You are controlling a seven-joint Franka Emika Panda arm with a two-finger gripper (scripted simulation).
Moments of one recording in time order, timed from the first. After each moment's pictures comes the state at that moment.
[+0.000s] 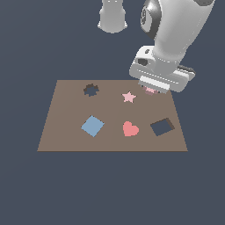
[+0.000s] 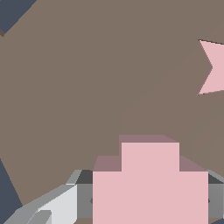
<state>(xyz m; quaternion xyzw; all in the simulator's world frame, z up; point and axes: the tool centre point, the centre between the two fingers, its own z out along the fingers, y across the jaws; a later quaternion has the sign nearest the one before) -0.100 0.160 0.031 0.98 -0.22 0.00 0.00</state>
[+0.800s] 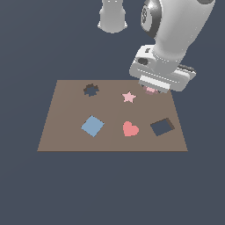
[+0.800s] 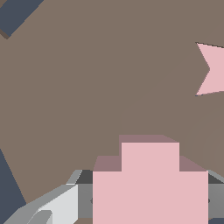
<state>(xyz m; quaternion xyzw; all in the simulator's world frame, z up) -0.100 0.160 0.034 0.98 -0.22 0.00 0.00</state>
